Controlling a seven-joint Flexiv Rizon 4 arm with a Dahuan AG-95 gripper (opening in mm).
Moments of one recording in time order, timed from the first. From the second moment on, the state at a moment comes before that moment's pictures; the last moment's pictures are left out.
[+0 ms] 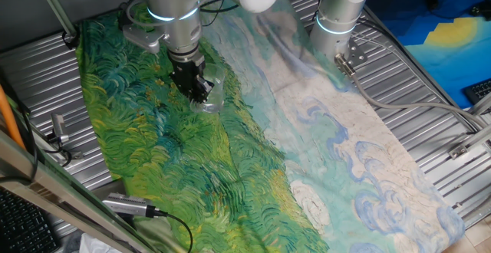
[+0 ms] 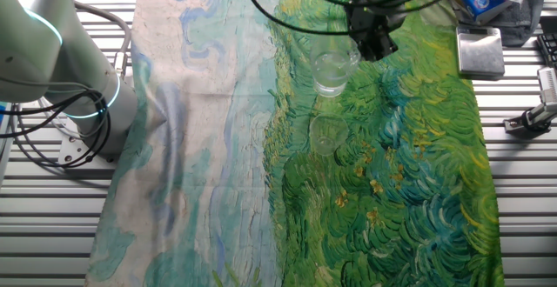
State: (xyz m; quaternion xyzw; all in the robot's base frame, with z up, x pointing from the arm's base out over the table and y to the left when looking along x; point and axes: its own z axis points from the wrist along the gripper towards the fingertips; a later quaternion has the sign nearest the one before) arm 0.517 0.074 0.161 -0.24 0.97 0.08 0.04
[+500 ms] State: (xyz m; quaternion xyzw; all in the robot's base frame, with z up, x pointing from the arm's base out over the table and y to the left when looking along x) arm 0.518 0.073 0.151 -0.25 0.96 0.09 0.05
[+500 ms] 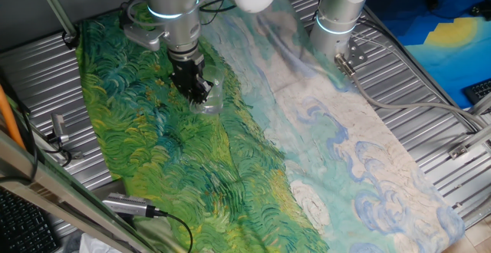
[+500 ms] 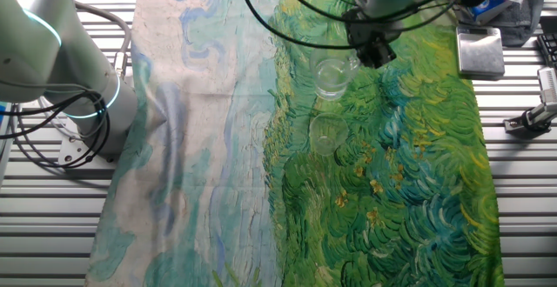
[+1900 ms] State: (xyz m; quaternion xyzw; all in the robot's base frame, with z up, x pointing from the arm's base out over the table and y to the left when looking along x) arm 0.517 0.068 0.142 -0.22 0.96 0.15 0.08
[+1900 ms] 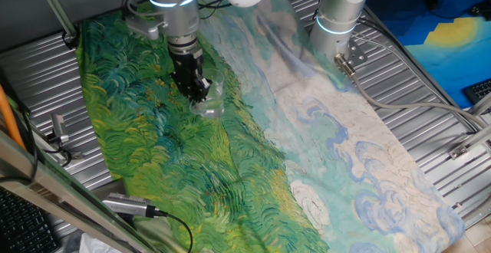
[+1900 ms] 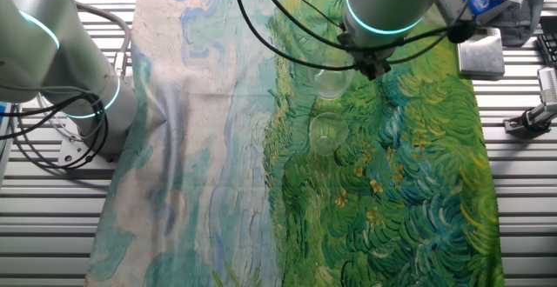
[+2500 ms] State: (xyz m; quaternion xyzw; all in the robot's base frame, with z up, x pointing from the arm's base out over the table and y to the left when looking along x) arm 0.517 0.064 0.139 -0.20 0.96 0.18 0.09
